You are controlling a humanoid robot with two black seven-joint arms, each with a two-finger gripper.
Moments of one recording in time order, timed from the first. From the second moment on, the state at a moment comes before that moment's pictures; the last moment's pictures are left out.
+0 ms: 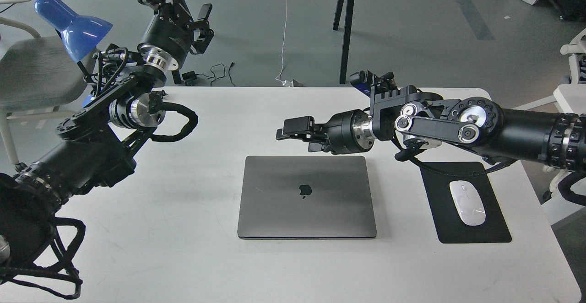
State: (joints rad) left arm -0.92 0.23 -0.69 -0.73 0.15 -0.14 -0.49; right arm 1.36 -0.26 -0.23 1.05 -0.48 0.33 0.08
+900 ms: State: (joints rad) left arm -0.92 0.22 -0.69 -0.73 0.15 -0.14 -0.49; right arm 0.92 -0.43 0.79 0.98 -0.28 0.35 0.11
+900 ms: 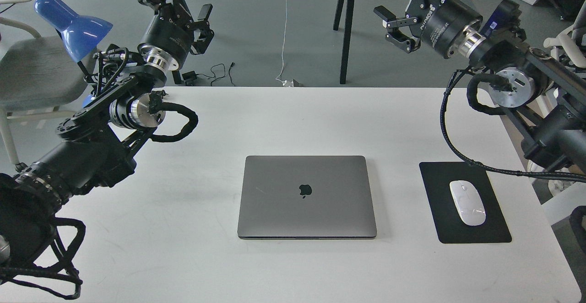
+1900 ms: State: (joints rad) left arm -0.92 0.23 -0.69 -0.73 0.15 -0.14 -0.49; right arm 0.85 -0.35 0.86 0.89 -0.28 0.46 0.15
